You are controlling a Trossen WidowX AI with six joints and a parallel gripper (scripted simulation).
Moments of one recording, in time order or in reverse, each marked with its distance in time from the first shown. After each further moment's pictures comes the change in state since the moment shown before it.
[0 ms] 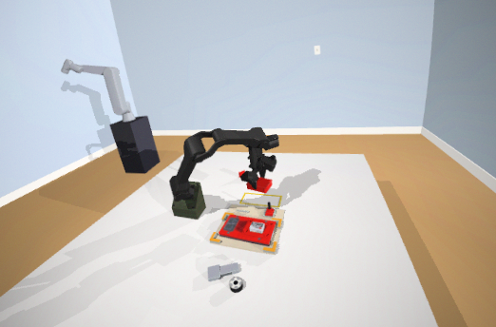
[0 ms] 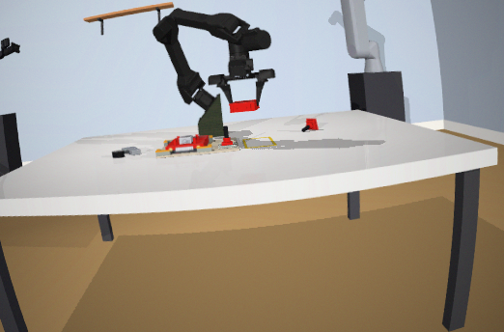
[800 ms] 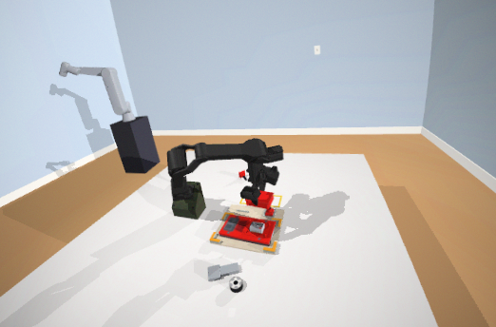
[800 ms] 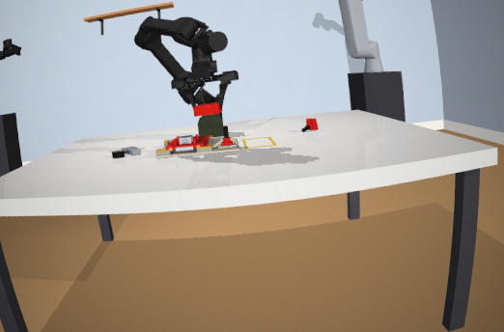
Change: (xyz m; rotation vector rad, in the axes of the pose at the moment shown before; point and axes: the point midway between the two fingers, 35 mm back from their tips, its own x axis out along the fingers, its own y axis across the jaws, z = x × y) arm -0.005 -0.095 0.051 -0.109 -0.003 0.009
